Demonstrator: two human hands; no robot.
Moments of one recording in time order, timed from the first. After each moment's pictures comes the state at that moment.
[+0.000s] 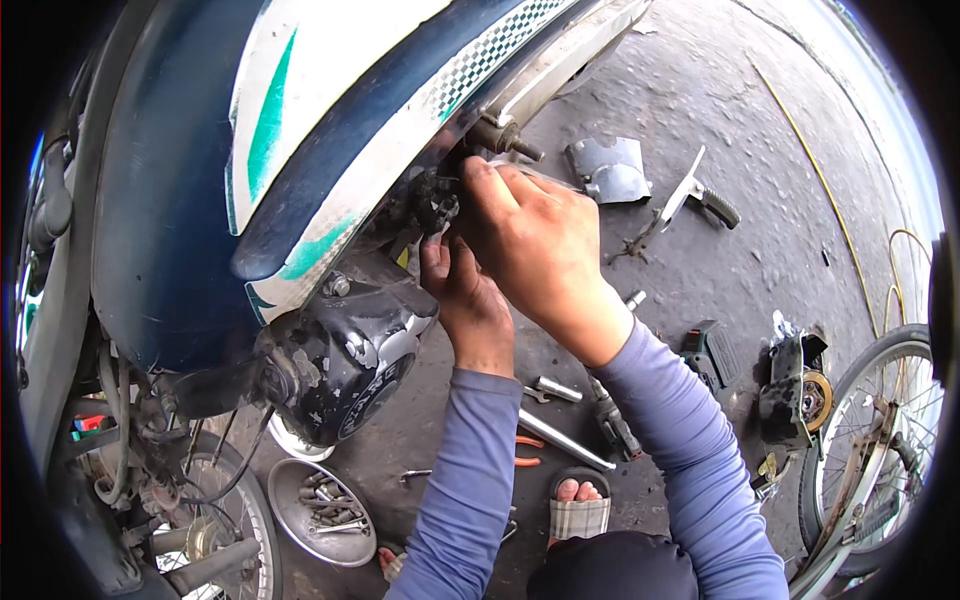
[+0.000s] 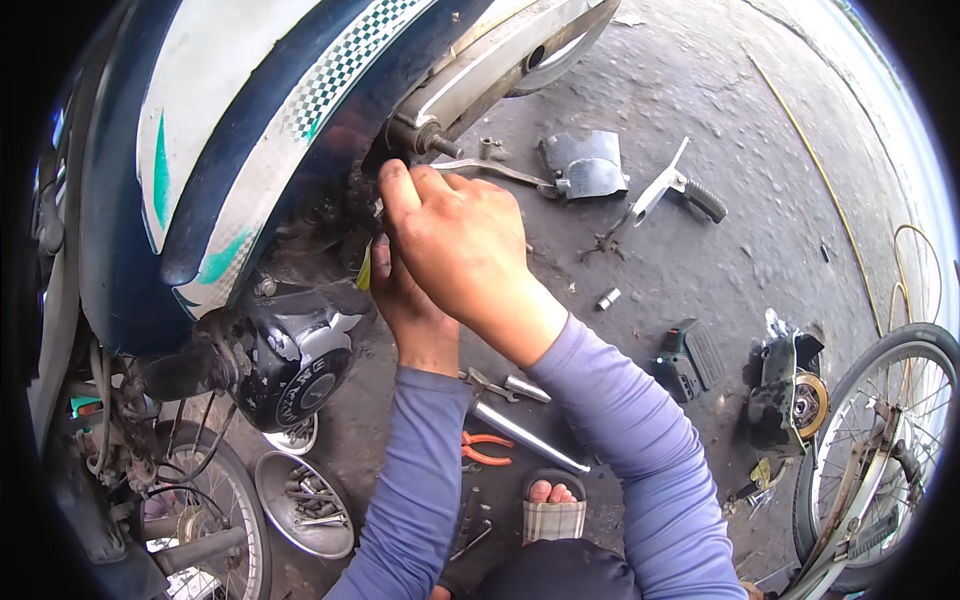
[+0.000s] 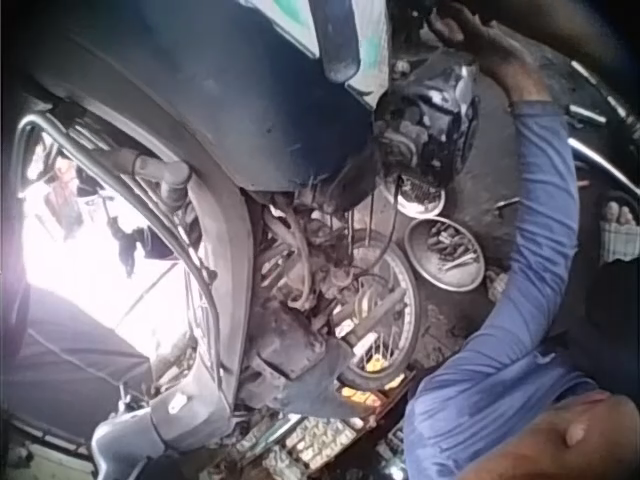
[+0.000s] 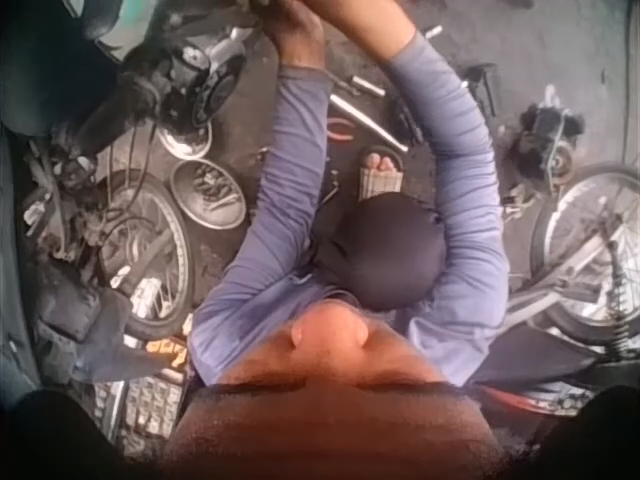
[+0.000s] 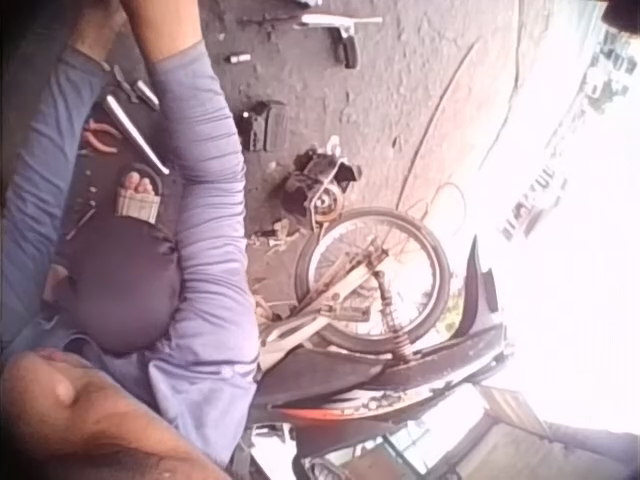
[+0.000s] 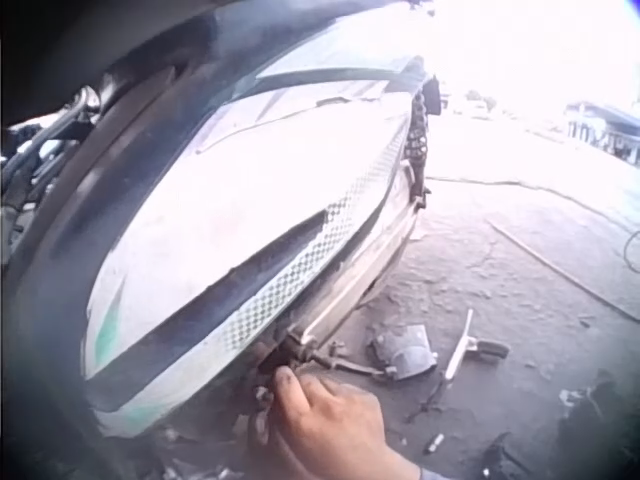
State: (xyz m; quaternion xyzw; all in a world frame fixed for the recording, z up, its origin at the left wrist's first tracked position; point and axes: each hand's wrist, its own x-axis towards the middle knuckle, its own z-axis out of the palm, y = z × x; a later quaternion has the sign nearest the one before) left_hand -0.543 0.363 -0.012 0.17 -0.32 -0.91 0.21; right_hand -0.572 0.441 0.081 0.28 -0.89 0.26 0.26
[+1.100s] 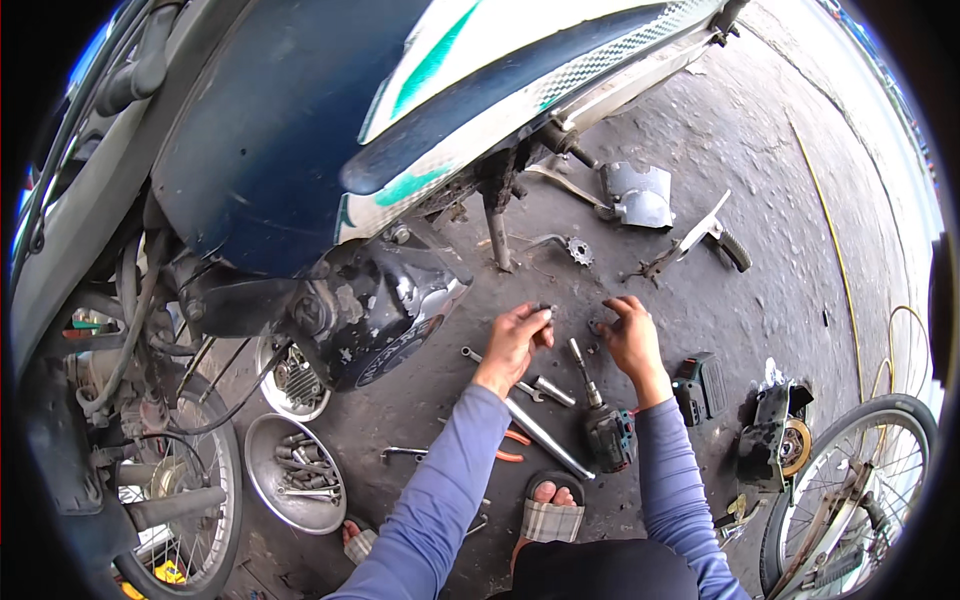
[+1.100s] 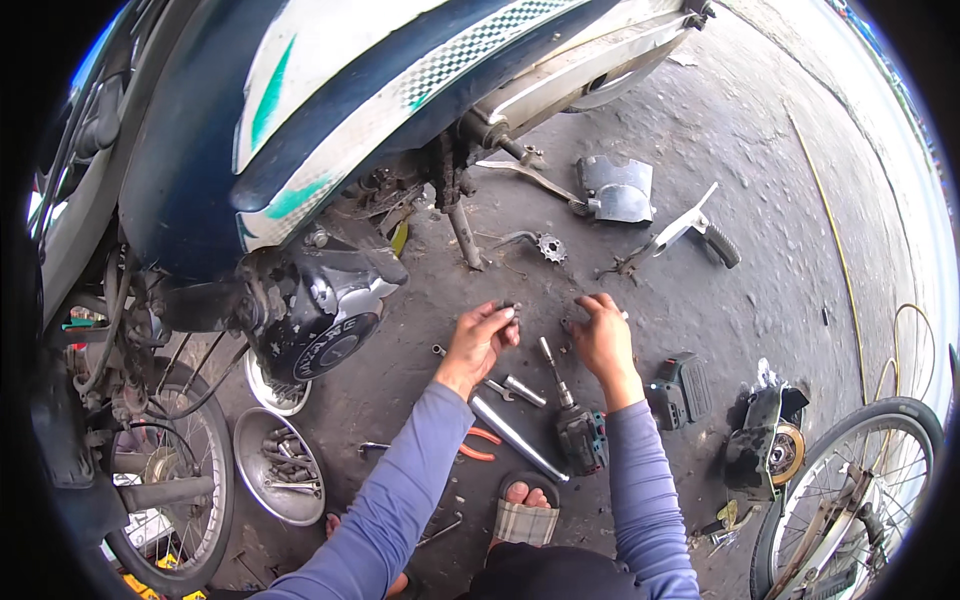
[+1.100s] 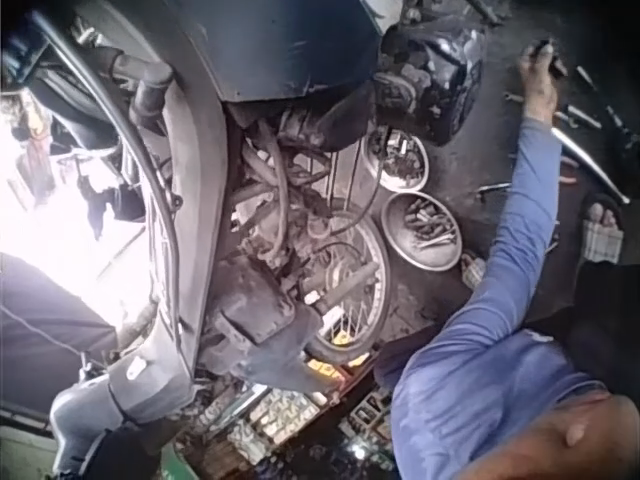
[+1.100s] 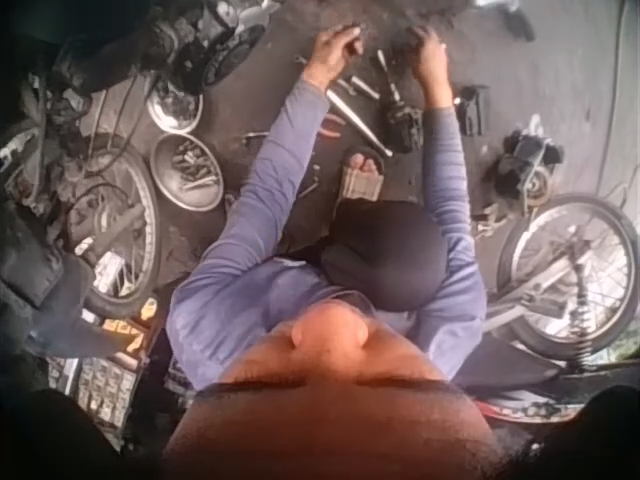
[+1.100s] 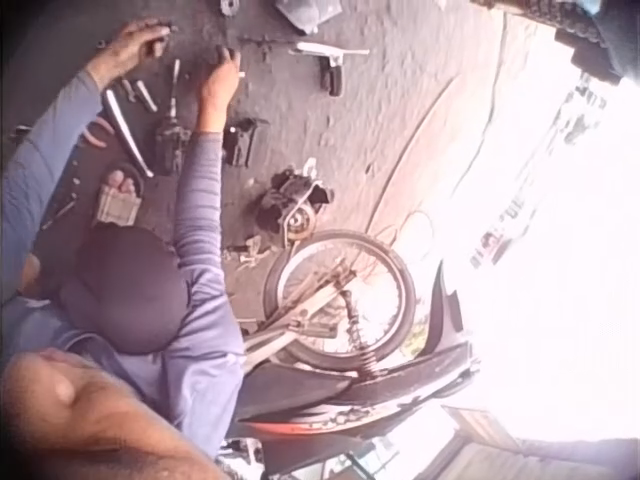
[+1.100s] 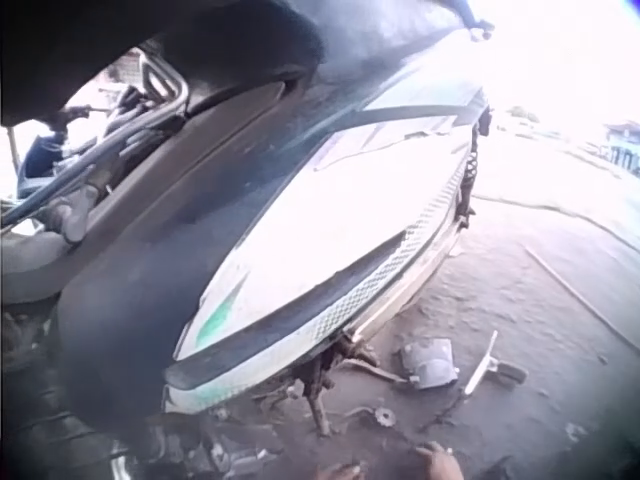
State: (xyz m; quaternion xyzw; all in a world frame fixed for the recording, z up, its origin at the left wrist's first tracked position) left_hand -0.472 0.380 -0.119 0.20 -0.36 -0.90 -0.13; right_hand -0.515 0.589 -0.093 0.11 -0.95 0.28 -0.06
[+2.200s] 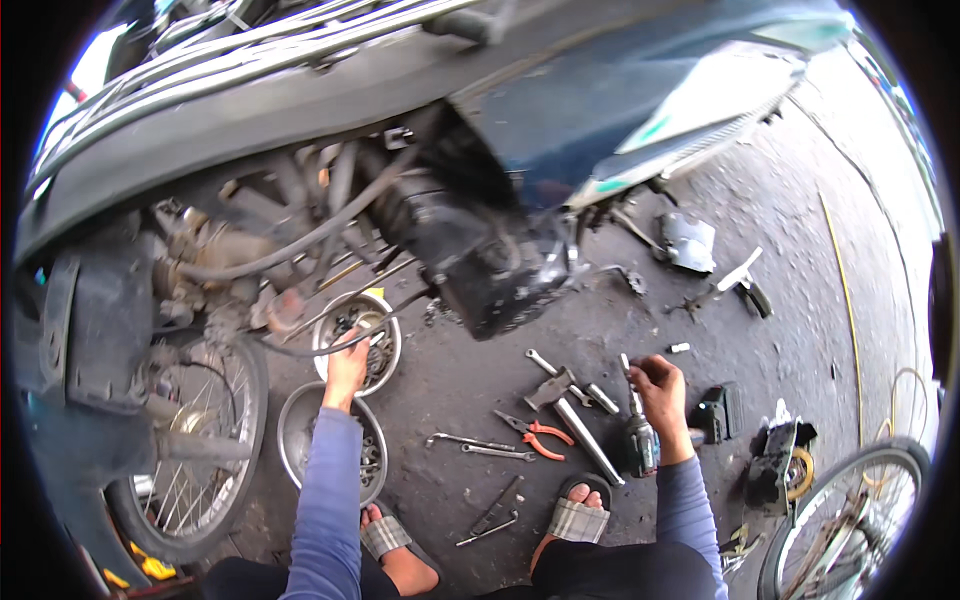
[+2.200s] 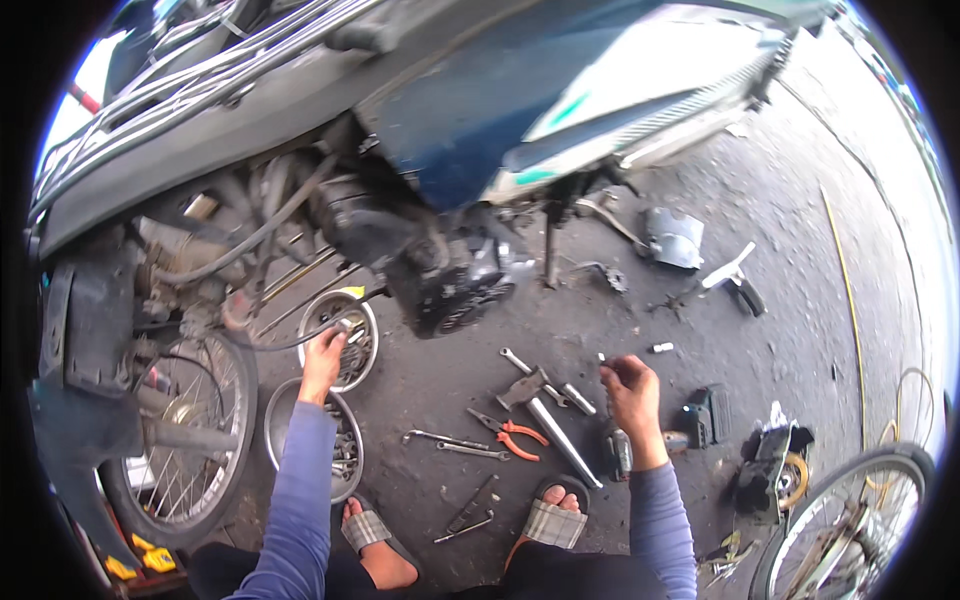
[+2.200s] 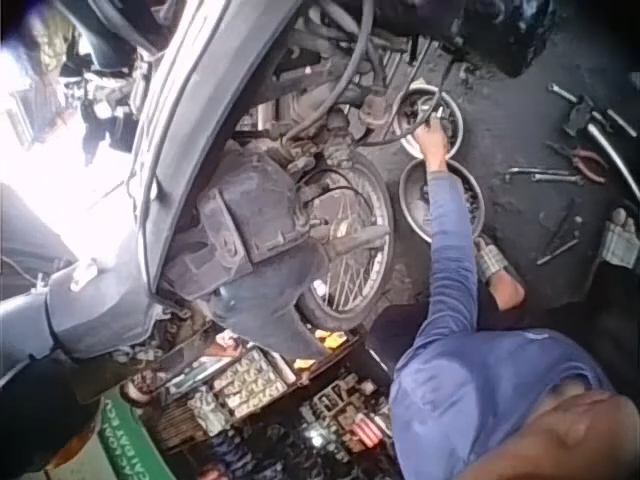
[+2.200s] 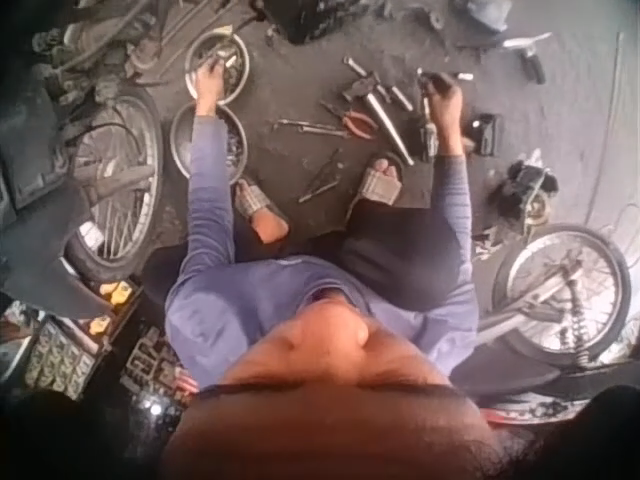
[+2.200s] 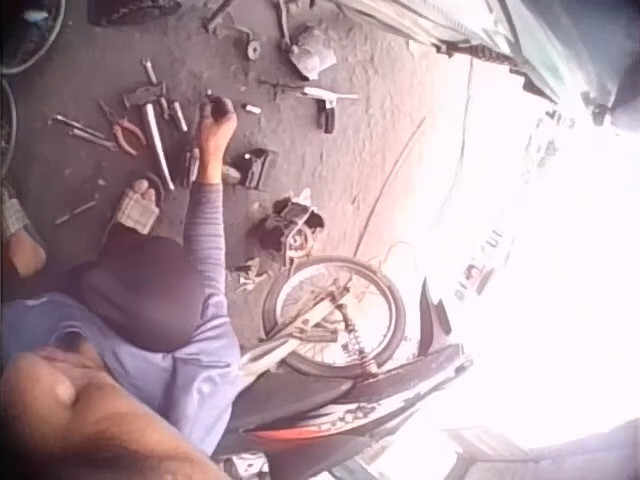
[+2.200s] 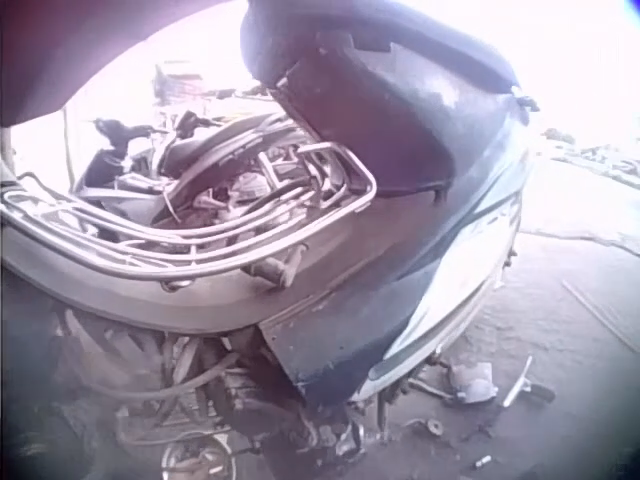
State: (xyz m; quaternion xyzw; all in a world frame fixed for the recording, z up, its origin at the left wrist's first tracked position) left_hand -0.289 0.048 -0.083 0.29 -0.81 -0.49 0.12; right_hand -0.443 0.547 -0.039 0.01 -0.80 0.57 -0.16
